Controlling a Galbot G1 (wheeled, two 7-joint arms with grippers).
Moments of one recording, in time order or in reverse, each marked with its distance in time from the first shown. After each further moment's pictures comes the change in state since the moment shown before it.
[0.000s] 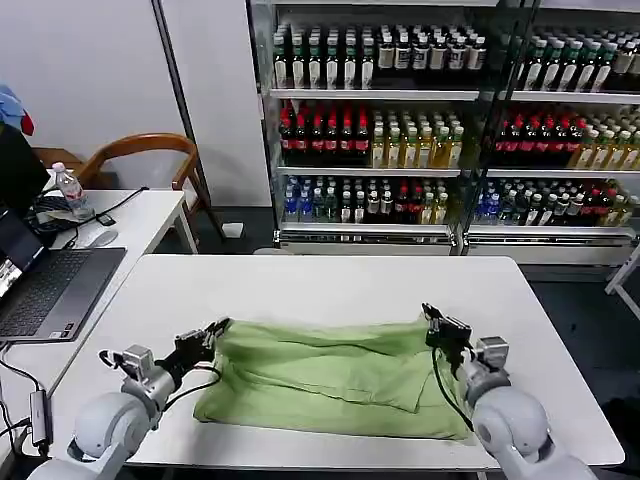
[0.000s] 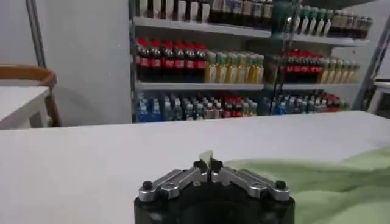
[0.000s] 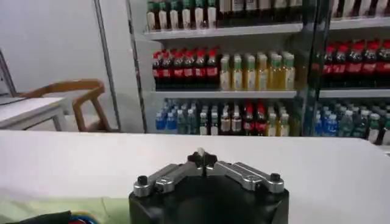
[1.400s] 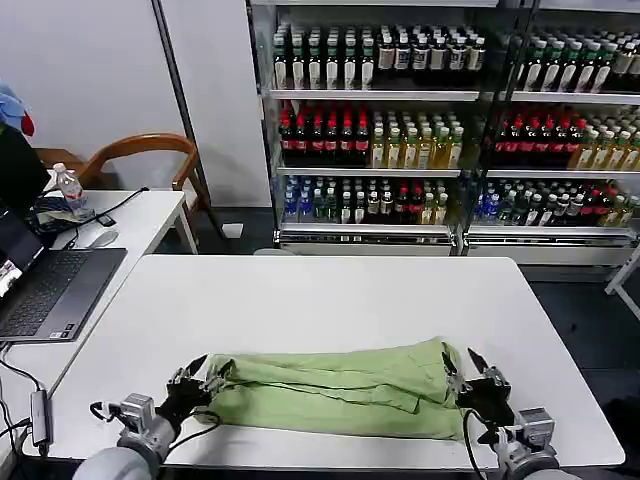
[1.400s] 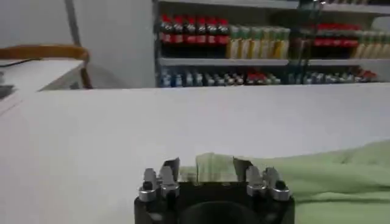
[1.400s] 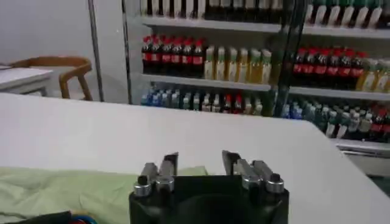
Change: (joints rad) left arm 0.228 -0.053 -0.011 -0.166 0.059 0.033 -0.260; right arm -0.383 0.014 0.199 0.226 -0.159 0.051 -0.025
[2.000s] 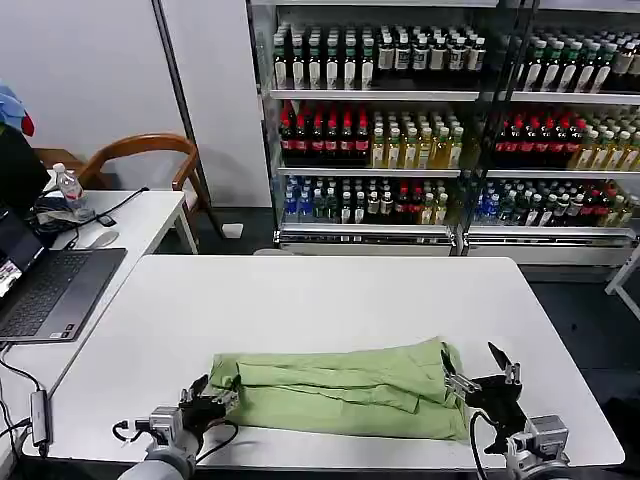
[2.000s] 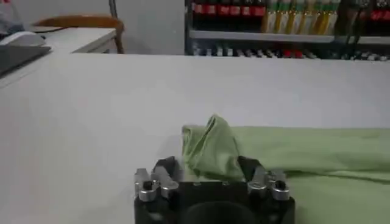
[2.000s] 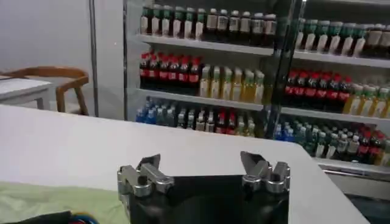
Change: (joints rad) left arm -0.019 -0.048 0.126 -0.003 -0.018 0.058 -0.242; right arm -0.034 0.027 0.023 0.036 -0.055 0.018 0.000
